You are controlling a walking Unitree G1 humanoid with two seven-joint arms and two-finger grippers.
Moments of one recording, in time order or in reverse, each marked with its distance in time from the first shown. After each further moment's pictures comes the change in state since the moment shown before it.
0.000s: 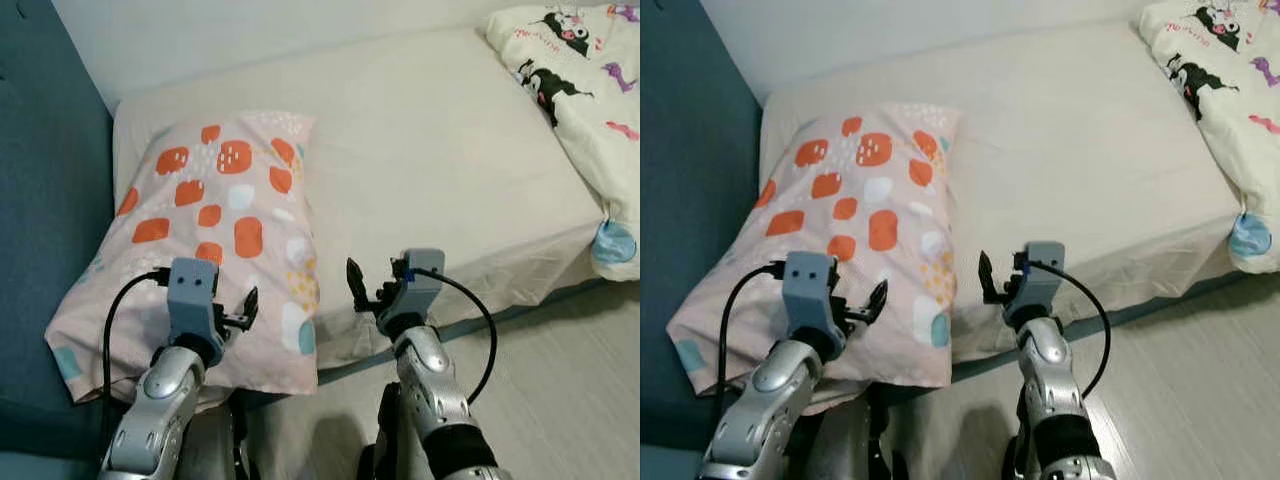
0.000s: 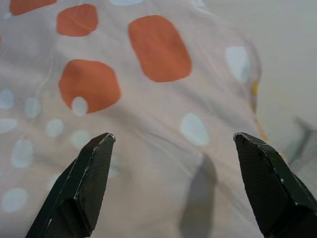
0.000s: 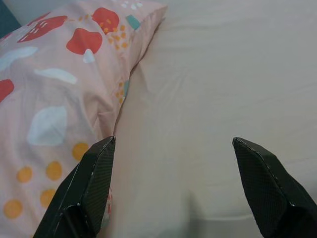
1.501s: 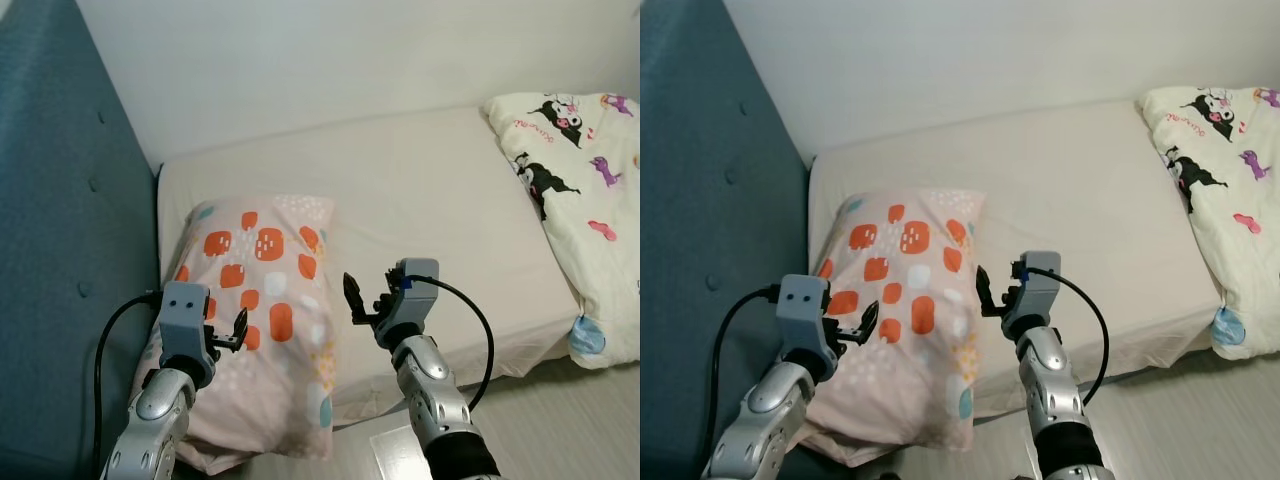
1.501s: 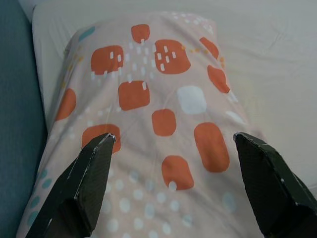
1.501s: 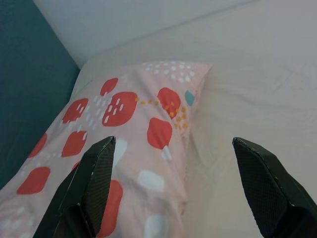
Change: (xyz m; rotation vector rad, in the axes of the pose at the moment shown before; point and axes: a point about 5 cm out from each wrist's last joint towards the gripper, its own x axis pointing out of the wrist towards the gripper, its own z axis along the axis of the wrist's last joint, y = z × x) left arm -0.010 0.016 -0.033 -0.009 0.061 0.052; right arm -0.006 -0.004 -0.013 0.016 0.088 0.014
